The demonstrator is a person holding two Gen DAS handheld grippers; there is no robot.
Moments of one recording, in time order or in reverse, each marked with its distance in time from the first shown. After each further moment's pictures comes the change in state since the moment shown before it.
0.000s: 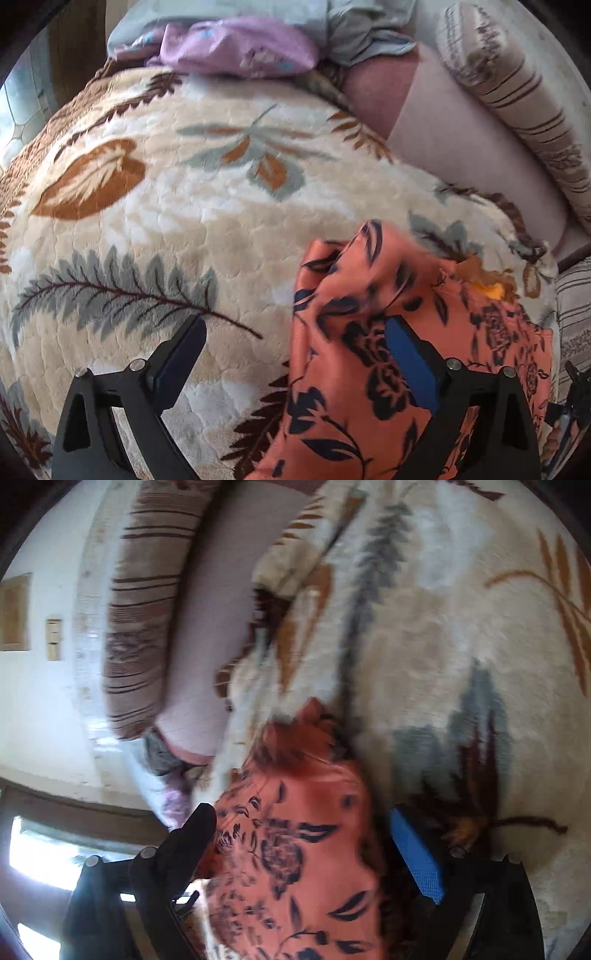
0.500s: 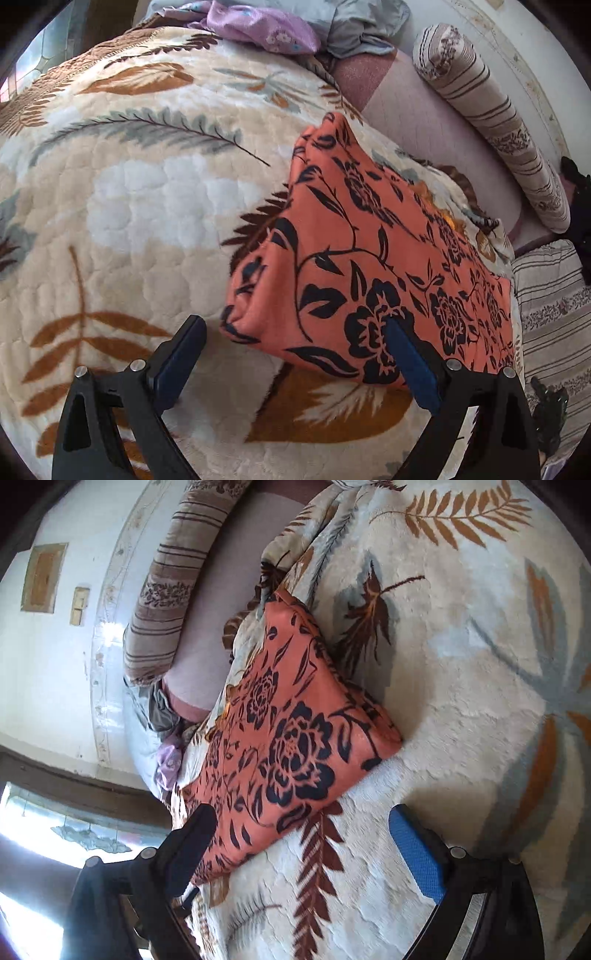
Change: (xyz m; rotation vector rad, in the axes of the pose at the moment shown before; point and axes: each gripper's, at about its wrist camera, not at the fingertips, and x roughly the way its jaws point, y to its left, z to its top) left arm -0.047 0.011 -0.132 -0.069 -0.028 -0.147; right arm -0.057 -0.008 -0.139 0.007 -0.049 0.012
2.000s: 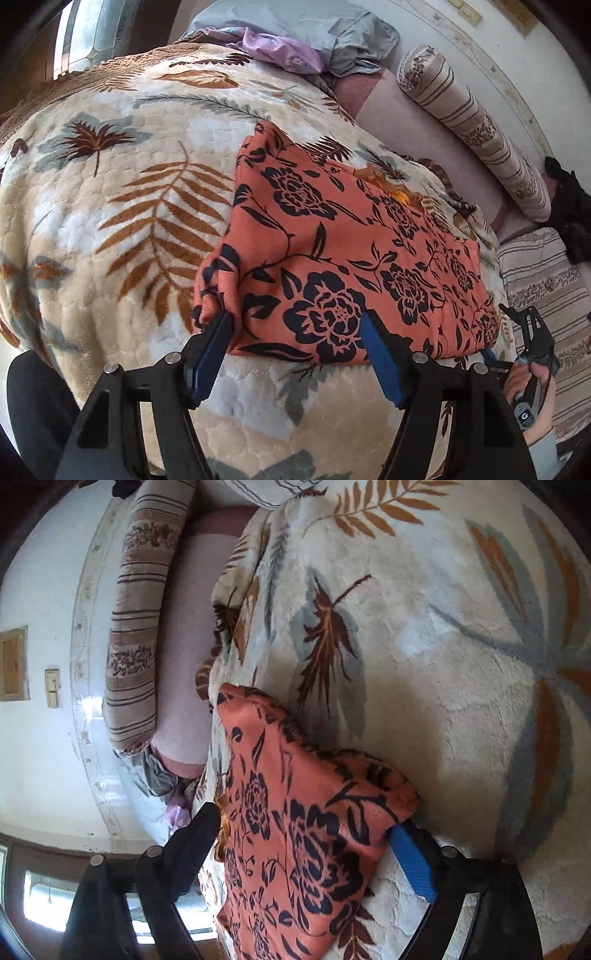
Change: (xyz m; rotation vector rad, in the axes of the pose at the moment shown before) left arm -0.107 0.000 -0.142 -0.038 -0.105 0.027; right arm 0.004 -0.013 0.009 0.267 -0.073 -0.070
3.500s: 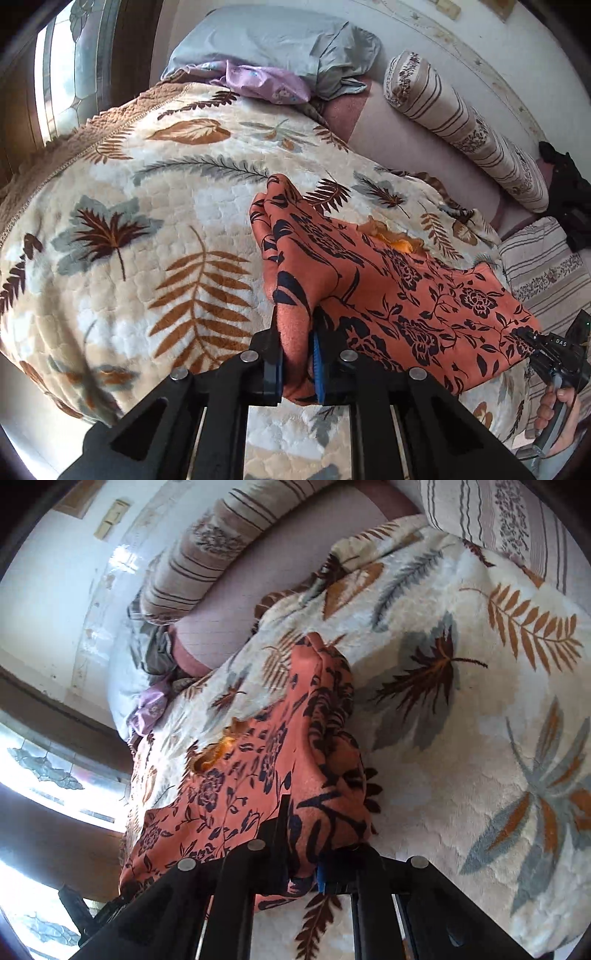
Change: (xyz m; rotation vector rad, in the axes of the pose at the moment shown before) left arm -0.044 0.004 0.069 0.124 -0.007 0.029; right arm -0.059 0.098 -0.055 -0.612 0.132 -0.130
